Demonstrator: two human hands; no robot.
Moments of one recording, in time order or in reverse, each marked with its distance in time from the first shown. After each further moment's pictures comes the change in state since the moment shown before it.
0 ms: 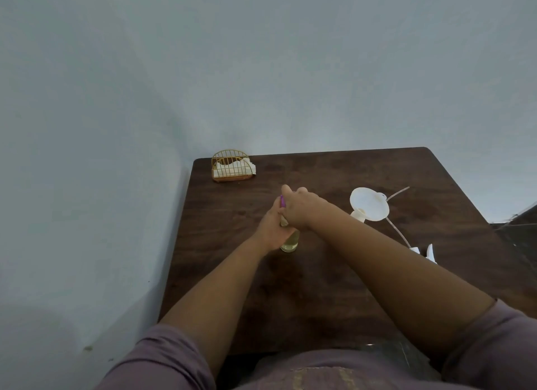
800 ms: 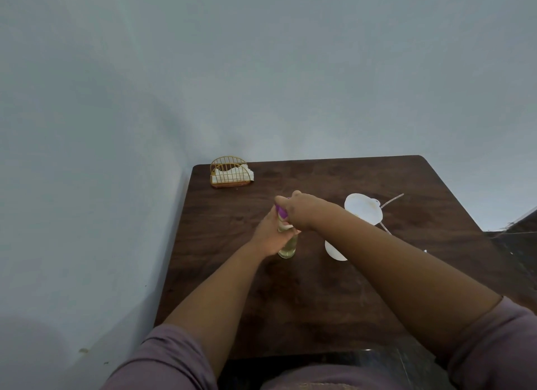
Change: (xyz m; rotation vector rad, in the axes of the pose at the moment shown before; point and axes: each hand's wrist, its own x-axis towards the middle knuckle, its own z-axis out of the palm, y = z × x) left_hand -0.007 0.010 0.004 0.057 0.040 -0.053; right_hand -0.002 0.008 -0.013 -0.239 -0.075 -0.155
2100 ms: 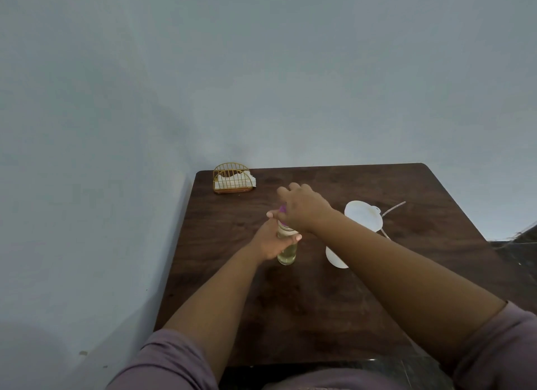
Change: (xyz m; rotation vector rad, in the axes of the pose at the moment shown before) left_hand 0.002 -0.007 -0.003 -0.072 -0.075 0.033; right_hand -0.008 0.002 -0.007 0.098 0.268 0.018
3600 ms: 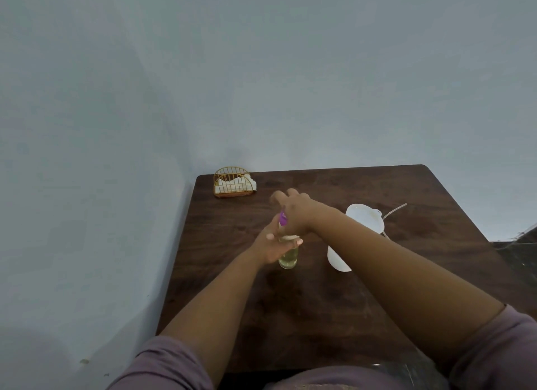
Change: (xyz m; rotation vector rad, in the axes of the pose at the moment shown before) left_hand 0.007 -0.007 -0.002 0.040 -0.014 0.002; right_hand 0.003 -0.003 -0.009 0.106 -0.189 0.001
